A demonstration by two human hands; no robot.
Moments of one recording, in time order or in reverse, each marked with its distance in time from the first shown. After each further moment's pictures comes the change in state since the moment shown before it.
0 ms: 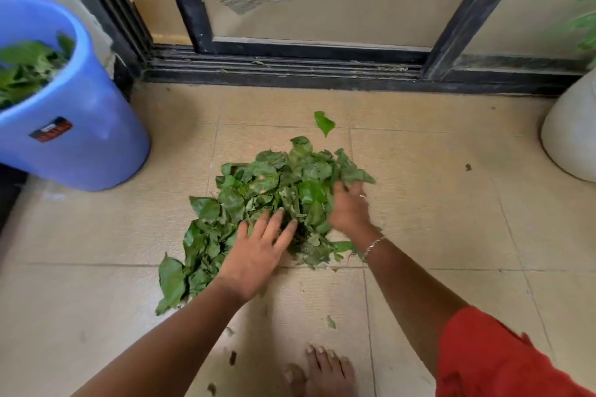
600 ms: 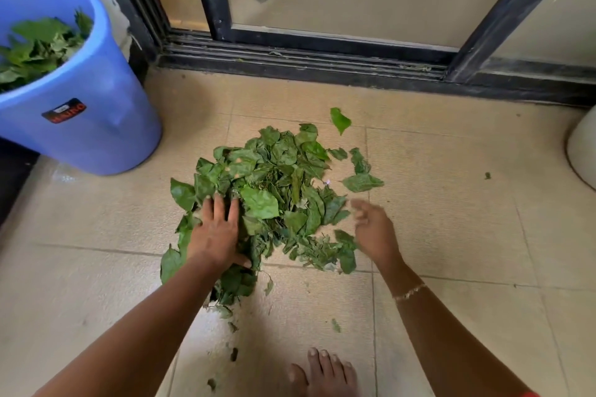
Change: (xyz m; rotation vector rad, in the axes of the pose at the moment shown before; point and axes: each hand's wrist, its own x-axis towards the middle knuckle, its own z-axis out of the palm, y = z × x) left_hand 0.004 -0.057 0.023 -0.315 -0.221 -0.452; right_hand -0.024 0.036 0.008 0.385 0.086 -0.085
